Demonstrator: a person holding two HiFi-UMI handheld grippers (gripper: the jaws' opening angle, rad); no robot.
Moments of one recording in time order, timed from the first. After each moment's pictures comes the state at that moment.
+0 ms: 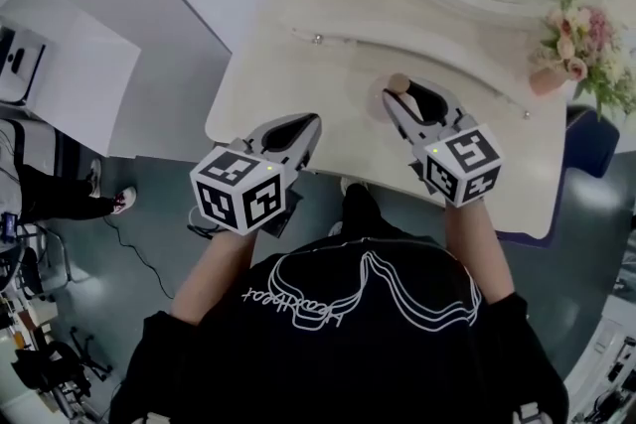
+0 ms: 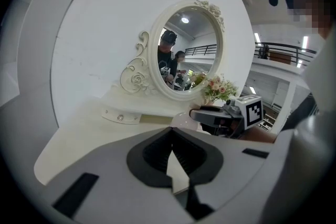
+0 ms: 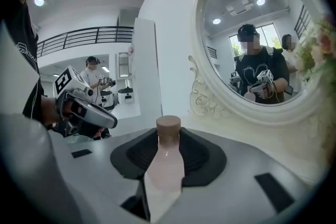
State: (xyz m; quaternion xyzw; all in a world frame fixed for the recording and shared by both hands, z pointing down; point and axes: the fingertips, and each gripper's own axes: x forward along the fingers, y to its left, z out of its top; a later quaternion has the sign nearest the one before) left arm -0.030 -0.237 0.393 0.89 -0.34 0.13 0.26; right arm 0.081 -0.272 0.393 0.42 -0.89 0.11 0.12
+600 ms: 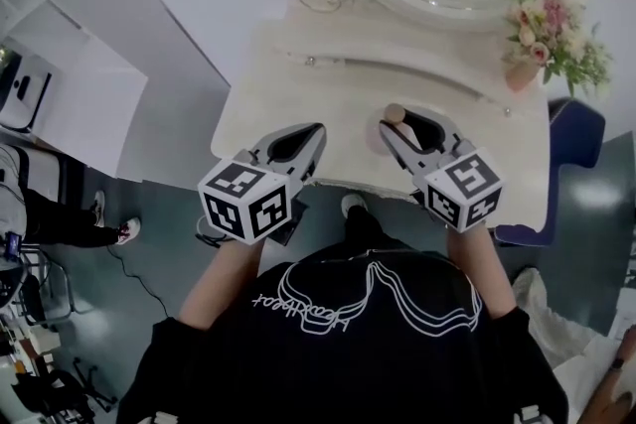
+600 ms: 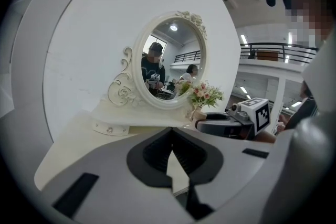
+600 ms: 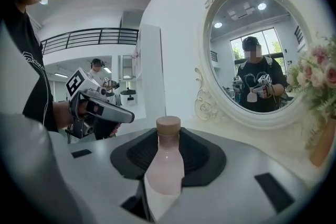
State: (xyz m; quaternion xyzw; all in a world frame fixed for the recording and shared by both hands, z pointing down) left arm -0.016 -0.201 0.345 0.92 -0.31 0.10 0.21; right arm 0.079 -0.199 0.349 0.42 -0.89 0.09 0.11
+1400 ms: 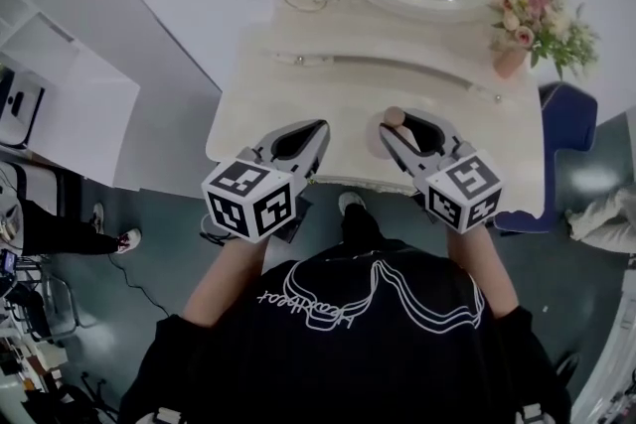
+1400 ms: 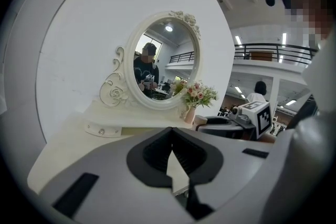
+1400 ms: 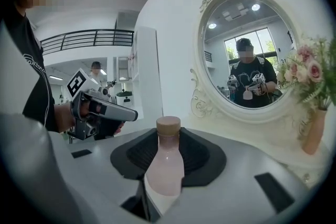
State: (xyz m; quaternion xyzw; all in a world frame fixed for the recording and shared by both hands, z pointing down) left arm 0.001 -0.191 0.339 0.93 -0.29 0.09 0.20; right arm 0.091 -0.177 0.350 0.45 -0.88 0.10 0.10
